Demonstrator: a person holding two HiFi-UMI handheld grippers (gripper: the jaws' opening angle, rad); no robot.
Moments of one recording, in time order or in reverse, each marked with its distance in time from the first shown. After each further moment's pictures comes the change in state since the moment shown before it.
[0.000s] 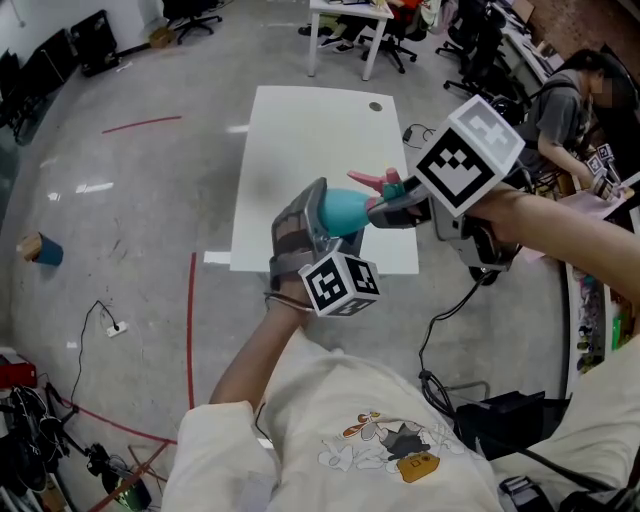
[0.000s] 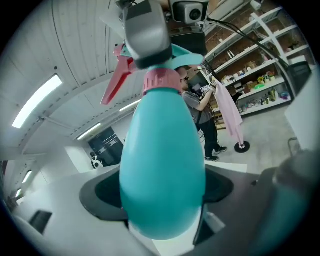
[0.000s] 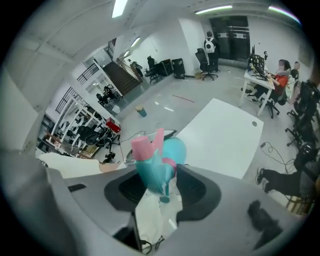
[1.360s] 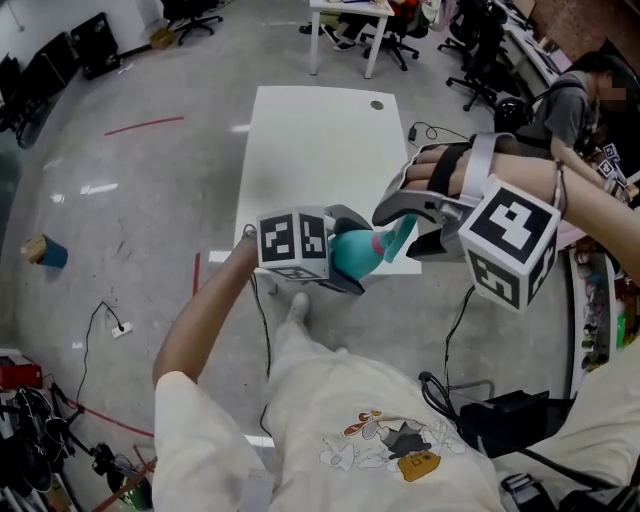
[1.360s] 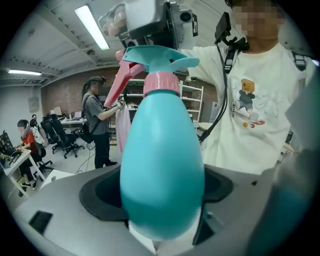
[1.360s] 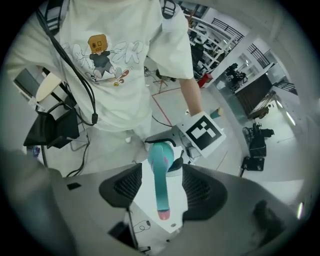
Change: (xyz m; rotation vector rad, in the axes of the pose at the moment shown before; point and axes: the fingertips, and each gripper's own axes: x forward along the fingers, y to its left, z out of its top) left arm -0.072 -0.101 0.009 0.125 -0.201 -1.371; right arm -0.017 0.028 -0.046 -1.760 0.286 -0.148
